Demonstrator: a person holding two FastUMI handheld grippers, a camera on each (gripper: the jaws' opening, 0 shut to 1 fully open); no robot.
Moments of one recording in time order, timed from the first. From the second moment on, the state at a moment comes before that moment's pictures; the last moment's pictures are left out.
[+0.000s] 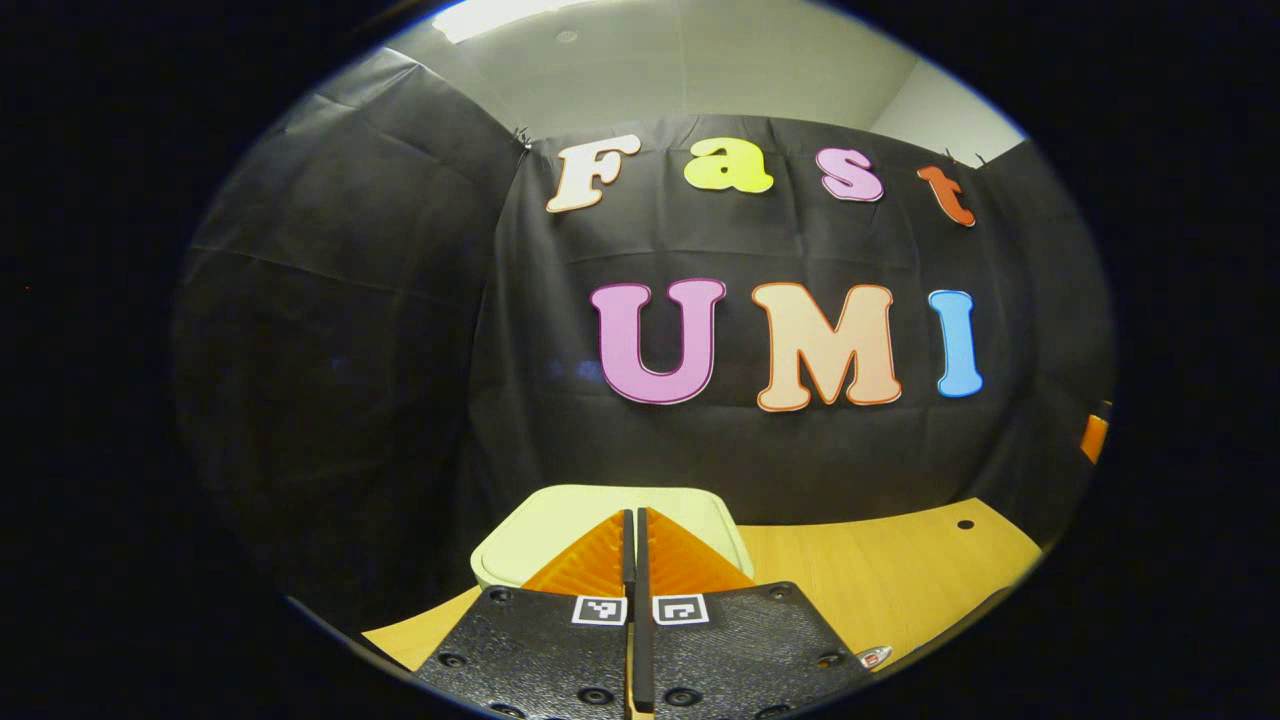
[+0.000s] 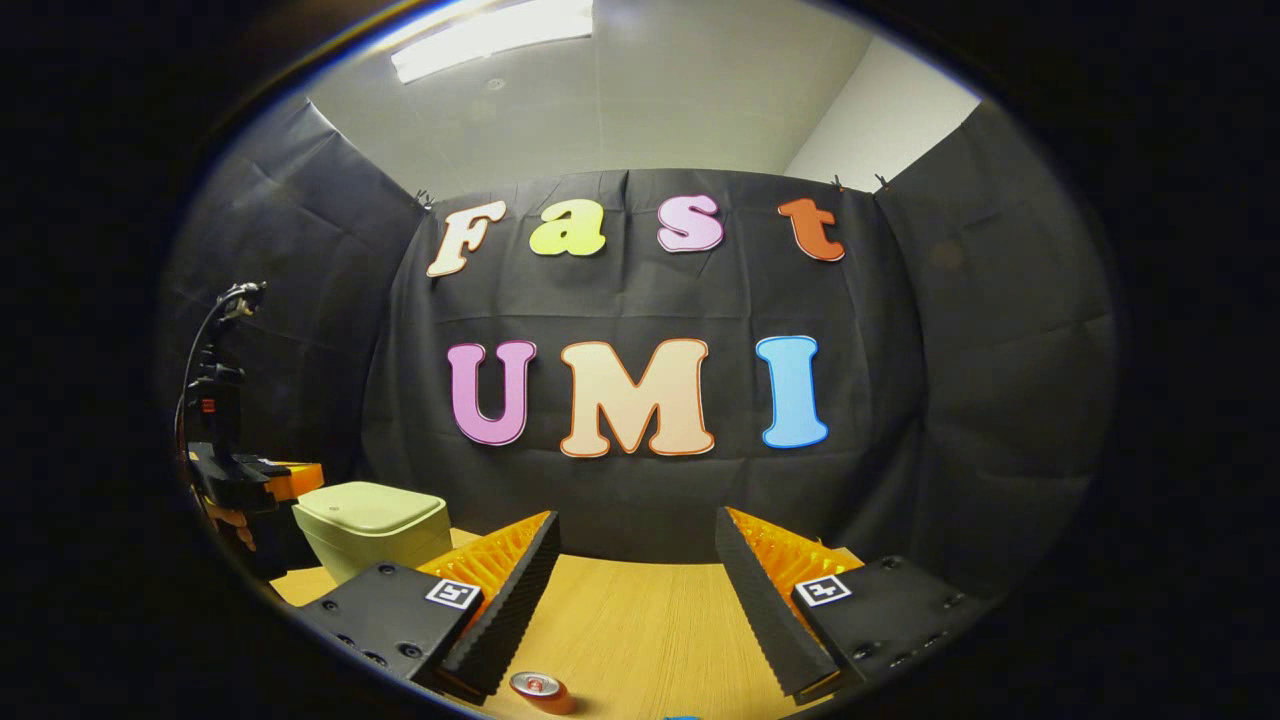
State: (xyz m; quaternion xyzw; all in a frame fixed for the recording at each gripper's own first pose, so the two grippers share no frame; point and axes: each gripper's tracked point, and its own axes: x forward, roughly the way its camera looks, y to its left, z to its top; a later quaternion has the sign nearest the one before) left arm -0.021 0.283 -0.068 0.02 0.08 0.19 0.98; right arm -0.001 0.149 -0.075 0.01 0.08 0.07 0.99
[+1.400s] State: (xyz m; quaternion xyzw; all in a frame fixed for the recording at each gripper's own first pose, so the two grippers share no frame) left arm -0.013 0.245 -0.038 0.02 0.01 0.13 0.99; right arm -0.005 0.133 -0.081 -0.01 0.10 0.08 0.99
